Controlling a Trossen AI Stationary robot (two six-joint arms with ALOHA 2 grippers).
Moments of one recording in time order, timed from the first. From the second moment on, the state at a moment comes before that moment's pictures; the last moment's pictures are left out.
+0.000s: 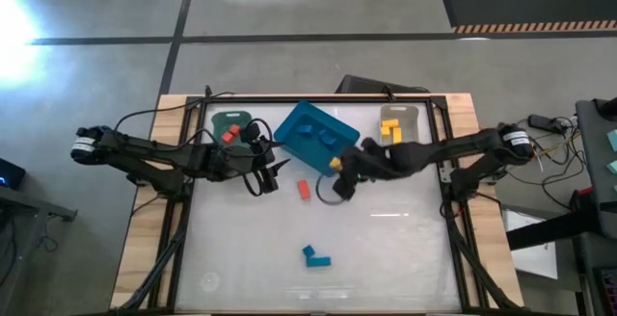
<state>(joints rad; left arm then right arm) -0.11 1.16 0.88 -0.18 -0.56 0.04 0.08 1.53 1.17 -0.60 0.34 0.56</state>
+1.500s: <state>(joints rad) -0.12 1.16 0.86 -0.14 -0.56 0.00 -0.66 1.10 0.61 -0.62 0.40 0.76</state>
